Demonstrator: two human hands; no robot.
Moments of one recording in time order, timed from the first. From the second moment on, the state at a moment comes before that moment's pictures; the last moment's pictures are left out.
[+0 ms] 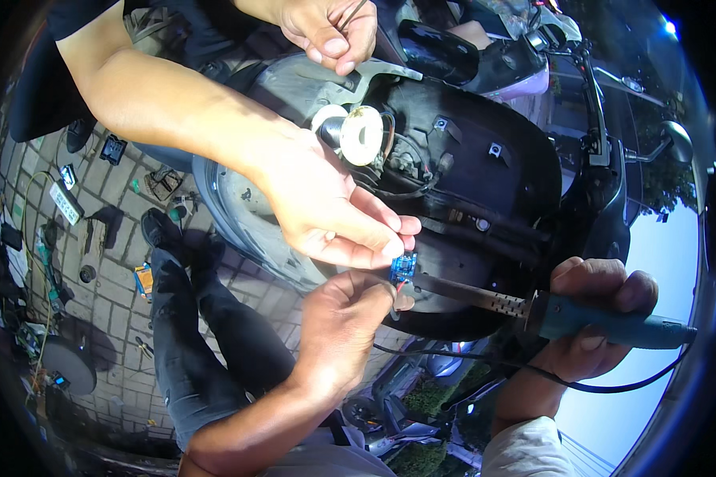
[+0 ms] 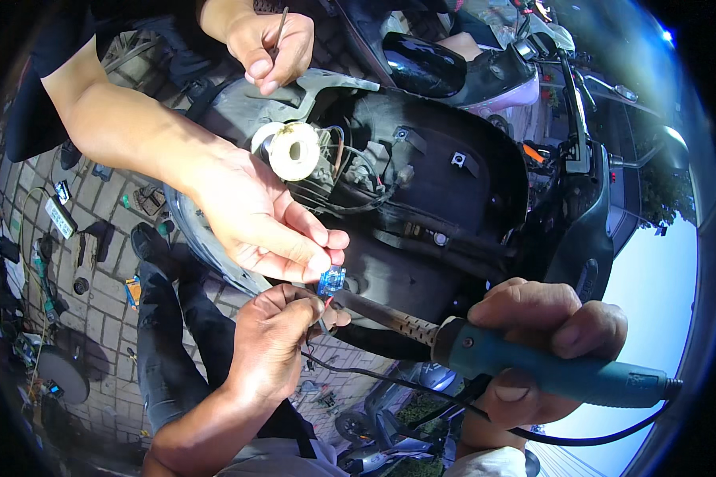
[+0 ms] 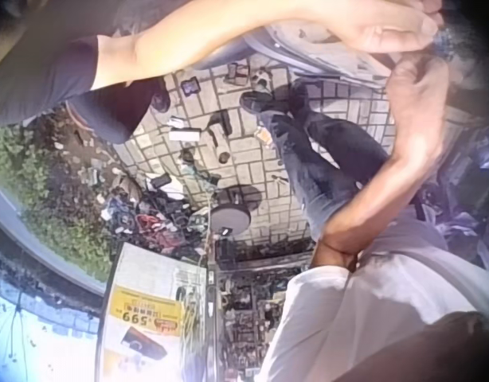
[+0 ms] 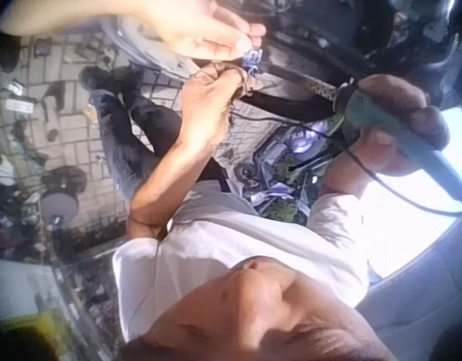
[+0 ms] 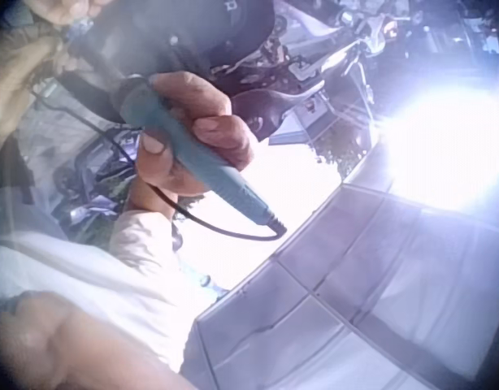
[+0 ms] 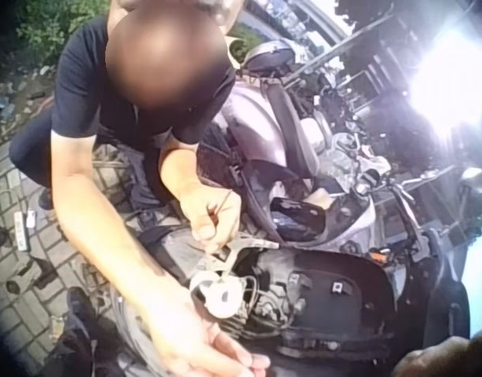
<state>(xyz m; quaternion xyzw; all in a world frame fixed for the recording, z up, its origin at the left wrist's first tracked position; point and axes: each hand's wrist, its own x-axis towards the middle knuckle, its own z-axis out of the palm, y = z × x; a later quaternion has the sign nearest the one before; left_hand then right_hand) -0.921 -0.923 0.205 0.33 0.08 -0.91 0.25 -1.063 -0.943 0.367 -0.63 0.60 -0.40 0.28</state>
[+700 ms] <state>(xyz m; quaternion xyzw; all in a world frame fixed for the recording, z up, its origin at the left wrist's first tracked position) -0.921 -0.923 0.205 0.33 0.08 -0.91 0.24 -1.054 -0.948 0.359 -0.63 0.61 -0.41 0.26</state>
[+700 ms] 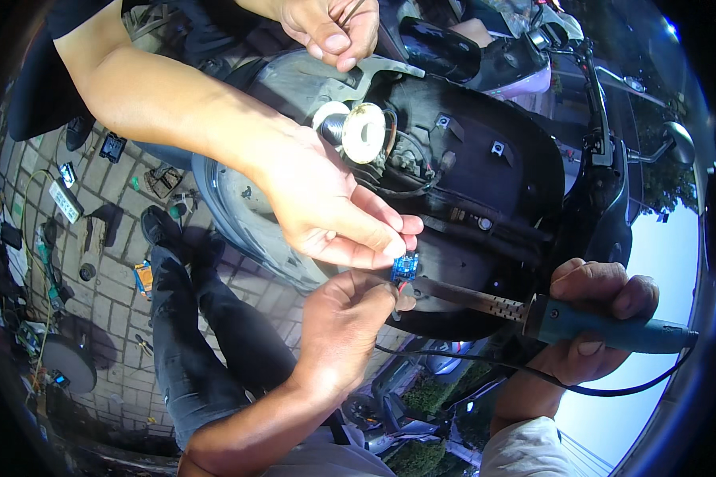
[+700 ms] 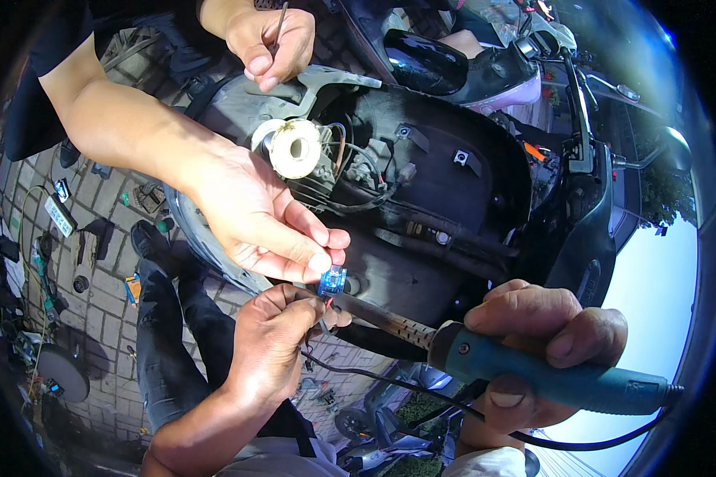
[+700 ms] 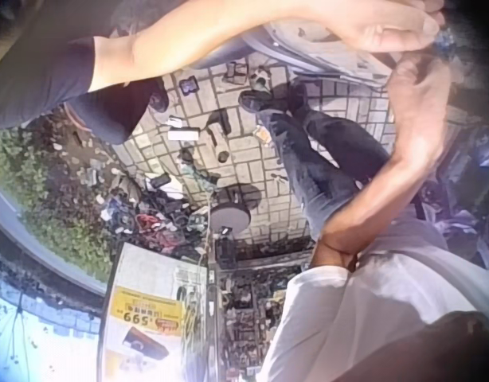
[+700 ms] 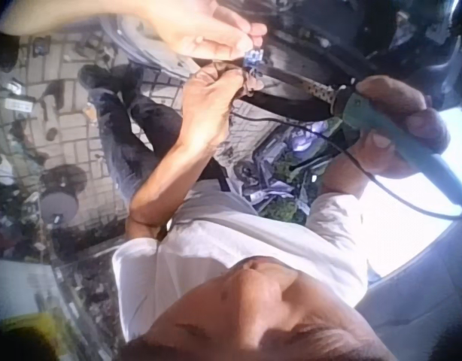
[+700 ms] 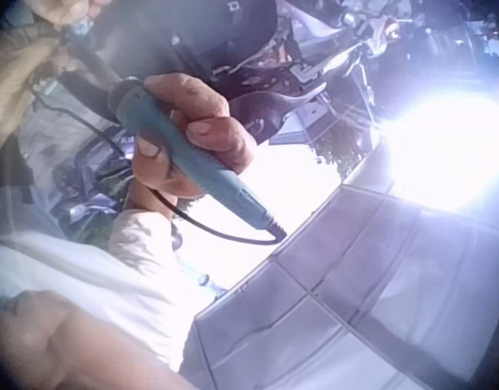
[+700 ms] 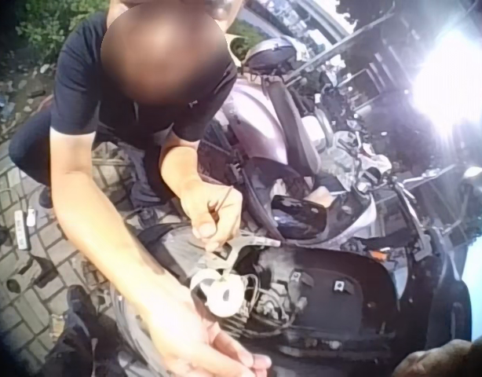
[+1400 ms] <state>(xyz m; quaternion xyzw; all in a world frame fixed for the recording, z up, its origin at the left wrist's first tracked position) -0.920 -0.924 0.206 0.33 0.08 -0.91 0.25 -1.052 -0.948 0.358 -0.63 0.61 -0.40 0.25</state>
